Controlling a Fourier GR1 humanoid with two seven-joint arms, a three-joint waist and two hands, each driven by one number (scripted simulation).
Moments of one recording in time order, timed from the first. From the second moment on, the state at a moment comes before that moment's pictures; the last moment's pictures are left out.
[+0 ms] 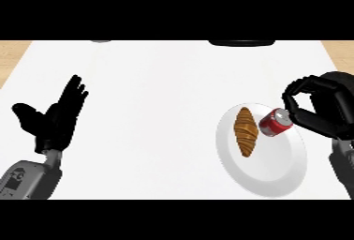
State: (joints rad) left arm -0.22 0.45 -0.23 -1.43 0.42 0.33 0.07; right arm -0.29 -0.51 0.10 -1.47 -0.36 0.04 -0.20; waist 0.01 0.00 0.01
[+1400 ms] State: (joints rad) left arm -0.20 0.42 -0.17 -1.52 0.39 0.29 0.13; right arm -0.43 -0.81 0.28 -1.43 0.27 0.30 -0.15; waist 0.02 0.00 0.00
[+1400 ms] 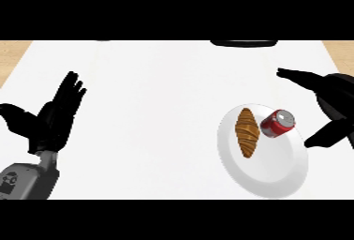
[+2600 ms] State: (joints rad) left arm -0.17 0.35 -0.09 -1.56 0.30 0.24 0.18; right arm -0.42 -0.63 0.41 -1.66 0.67 0.57 0.16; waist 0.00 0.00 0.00
